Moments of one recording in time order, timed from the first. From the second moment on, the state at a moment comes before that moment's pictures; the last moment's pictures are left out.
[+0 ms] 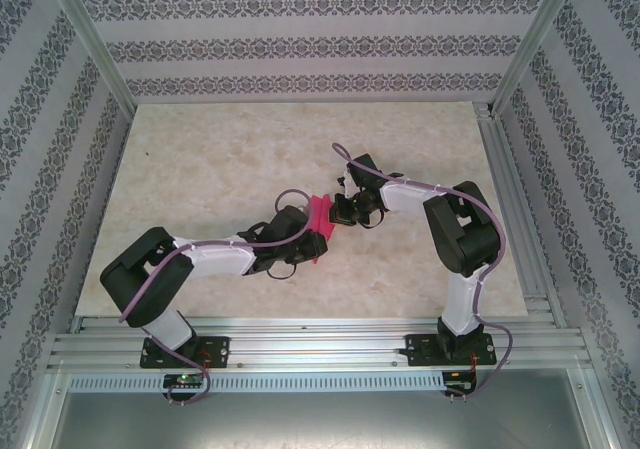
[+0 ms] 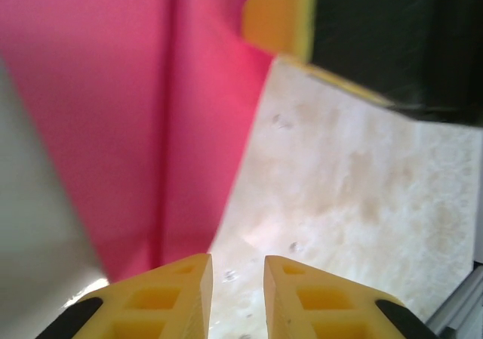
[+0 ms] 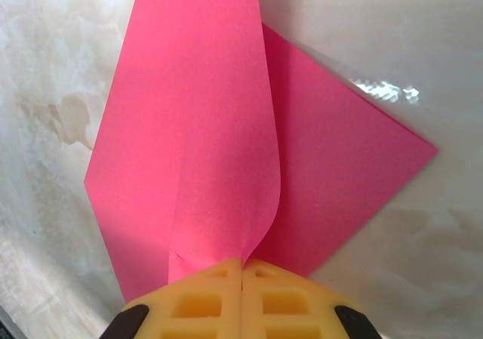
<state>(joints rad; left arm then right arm) -0.81 1.62 0.71 0.12 0.17 -1.04 0.47 1.93 1.15 -0.38 -0.48 0.49</state>
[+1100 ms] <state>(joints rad) -0.81 1.66 0.69 0.18 0.20 -1.06 0.47 1.93 1.16 -0.38 -0.48 0.49</state>
